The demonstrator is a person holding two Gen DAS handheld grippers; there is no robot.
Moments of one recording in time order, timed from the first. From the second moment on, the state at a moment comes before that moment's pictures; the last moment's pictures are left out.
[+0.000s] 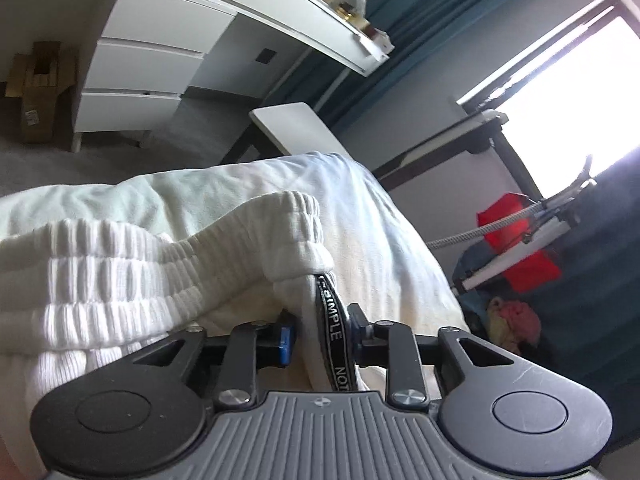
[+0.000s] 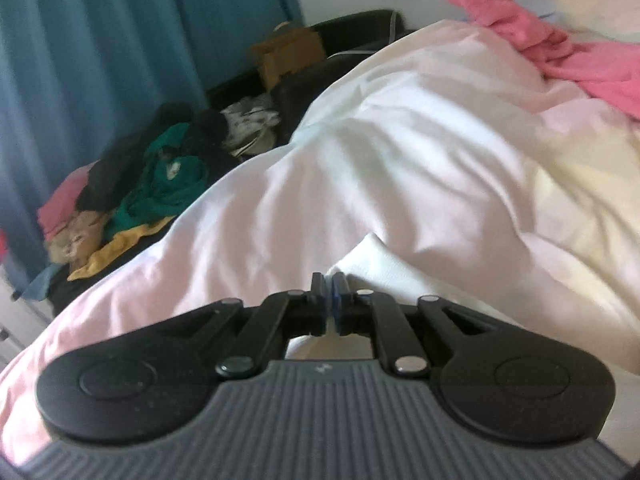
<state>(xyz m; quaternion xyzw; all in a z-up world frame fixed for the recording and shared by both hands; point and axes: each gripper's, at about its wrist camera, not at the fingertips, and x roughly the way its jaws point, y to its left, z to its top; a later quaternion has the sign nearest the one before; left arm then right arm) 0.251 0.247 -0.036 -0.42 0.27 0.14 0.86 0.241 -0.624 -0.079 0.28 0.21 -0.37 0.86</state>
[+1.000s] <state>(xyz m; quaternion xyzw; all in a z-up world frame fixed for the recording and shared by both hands) 0.077 0.234 -0.075 -0.51 0.32 0.06 0.79 0.001 -0.515 -0.114 0.63 0.21 -0.13 0.74</state>
